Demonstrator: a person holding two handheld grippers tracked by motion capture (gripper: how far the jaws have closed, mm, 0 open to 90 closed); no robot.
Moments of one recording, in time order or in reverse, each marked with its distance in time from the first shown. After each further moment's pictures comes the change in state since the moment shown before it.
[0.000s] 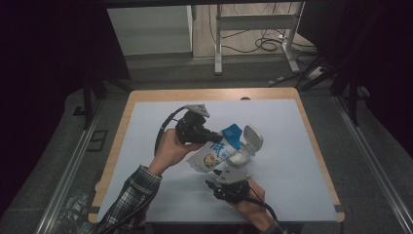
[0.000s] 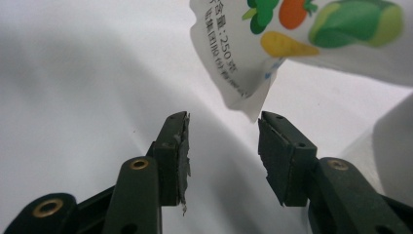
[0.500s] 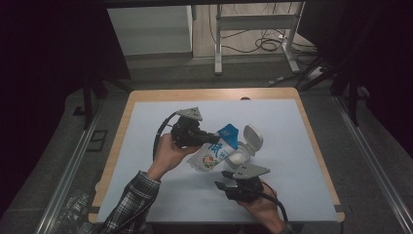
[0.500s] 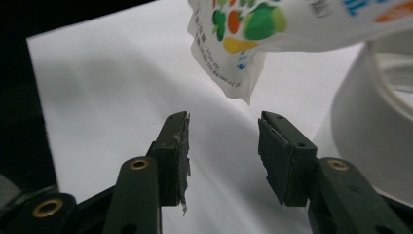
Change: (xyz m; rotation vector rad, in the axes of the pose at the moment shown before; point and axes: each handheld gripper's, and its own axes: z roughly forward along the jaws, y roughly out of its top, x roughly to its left) left arm 0.003 -0.022 -0.003 -0.104 0.004 0.011; right arm -0.025 -0.008 -0.030 -0.026 0.122 0.149
